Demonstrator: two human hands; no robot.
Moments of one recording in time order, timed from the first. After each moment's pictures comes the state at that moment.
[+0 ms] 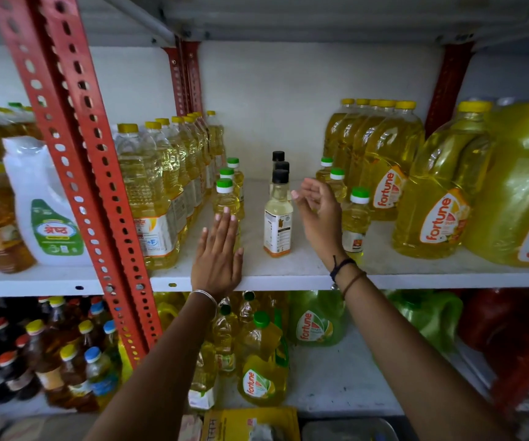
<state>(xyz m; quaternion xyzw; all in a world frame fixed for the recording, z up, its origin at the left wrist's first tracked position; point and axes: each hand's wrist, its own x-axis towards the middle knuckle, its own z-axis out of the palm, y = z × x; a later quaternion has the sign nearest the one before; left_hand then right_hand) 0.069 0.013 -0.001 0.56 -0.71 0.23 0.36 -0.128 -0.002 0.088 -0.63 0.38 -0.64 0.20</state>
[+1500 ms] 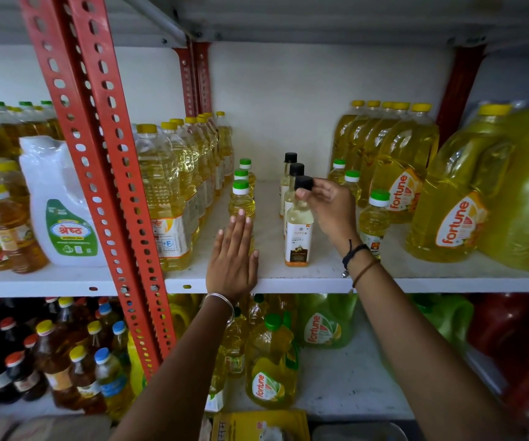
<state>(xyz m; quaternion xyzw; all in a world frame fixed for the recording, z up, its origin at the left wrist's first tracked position) 0.072 0.012 -0.005 0.56 -0.72 0.22 0.36 -0.116 -0.026 0.104 -0.62 0.40 -0.63 0.25</state>
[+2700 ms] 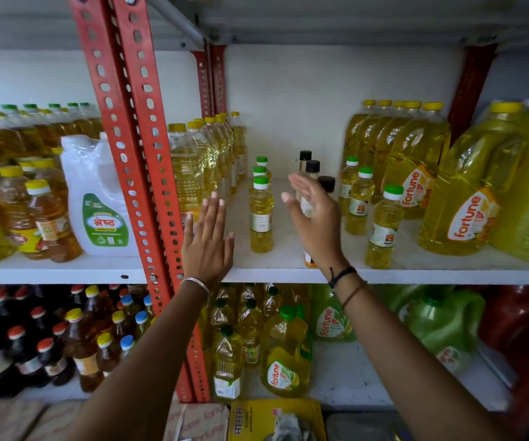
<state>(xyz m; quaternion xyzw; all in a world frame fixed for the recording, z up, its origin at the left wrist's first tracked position) 0.142 0.039 0.018 0.58 -0.66 0.29 0.38 -0.060 0.048 0.094 -0.68 0.31 -0.65 0.12</state>
